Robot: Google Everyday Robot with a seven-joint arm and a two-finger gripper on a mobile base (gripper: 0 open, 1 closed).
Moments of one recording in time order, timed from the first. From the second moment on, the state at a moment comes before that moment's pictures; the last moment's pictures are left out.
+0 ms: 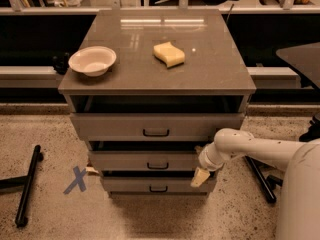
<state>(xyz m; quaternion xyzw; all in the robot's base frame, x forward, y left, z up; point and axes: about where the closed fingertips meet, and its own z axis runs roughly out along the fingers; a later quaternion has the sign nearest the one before) 0.587 -0.150 0.427 -0.64 0.74 0.09 0.19</state>
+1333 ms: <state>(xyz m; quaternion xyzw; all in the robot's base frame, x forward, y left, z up) 0.577 -0.159 0.425 -0.64 0.74 0.09 0.19</state>
